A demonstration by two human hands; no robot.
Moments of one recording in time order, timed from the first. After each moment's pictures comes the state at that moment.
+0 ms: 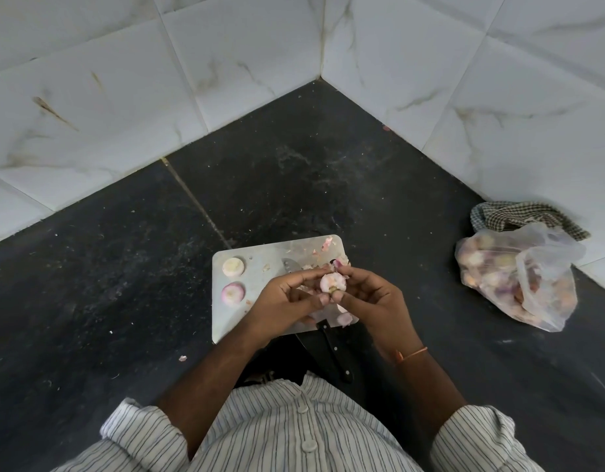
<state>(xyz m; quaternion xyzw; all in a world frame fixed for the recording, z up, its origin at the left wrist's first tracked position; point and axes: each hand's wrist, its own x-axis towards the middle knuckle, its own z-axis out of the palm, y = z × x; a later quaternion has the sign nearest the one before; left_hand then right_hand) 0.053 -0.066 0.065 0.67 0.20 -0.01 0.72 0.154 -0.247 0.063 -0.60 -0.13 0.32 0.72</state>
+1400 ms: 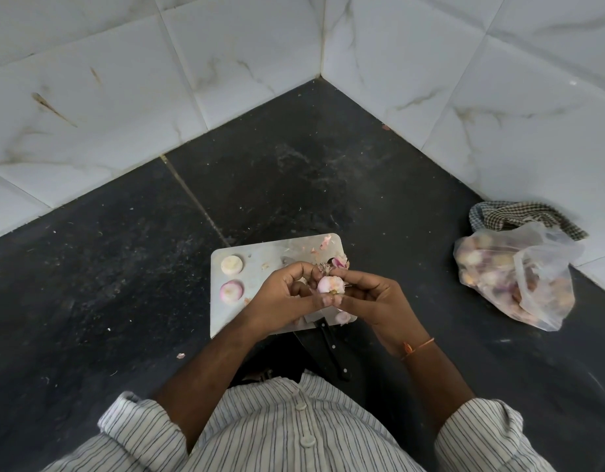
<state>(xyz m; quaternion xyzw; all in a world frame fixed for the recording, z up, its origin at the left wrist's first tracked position) 0.059 -0.062 0.064 0.68 0.18 -0.02 0.71 0.166 -0.251 0.074 -0.58 -0.13 0.39 0.70</state>
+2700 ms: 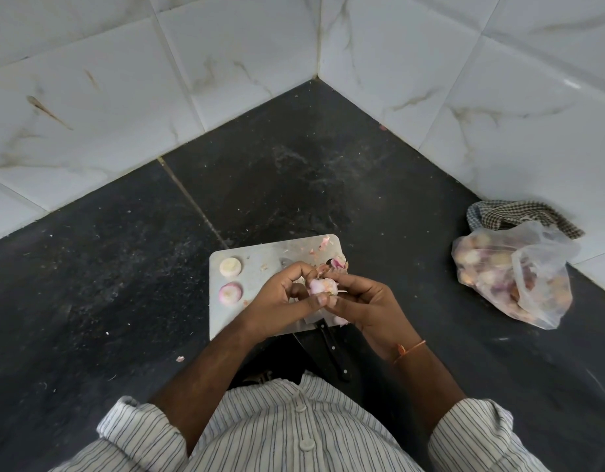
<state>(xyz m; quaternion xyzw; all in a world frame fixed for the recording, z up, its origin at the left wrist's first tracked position) 0.056 -0.059 0.064 0.72 0.13 0.00 0.68 0.155 -0.243 0.068 -0.55 -0.09 0.43 0.71</state>
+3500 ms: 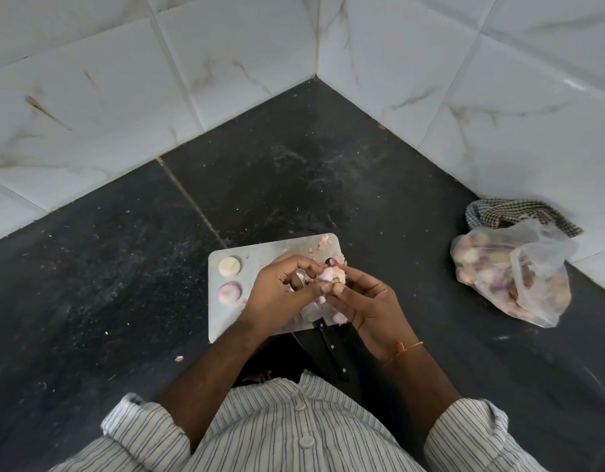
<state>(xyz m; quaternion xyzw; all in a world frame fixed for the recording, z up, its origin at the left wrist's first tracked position) 0.065 -0.065 0.067 0.77 0.18 0.12 0.60 0.153 -0.242 0.067 -0.46 0.01 0.42 0.78</state>
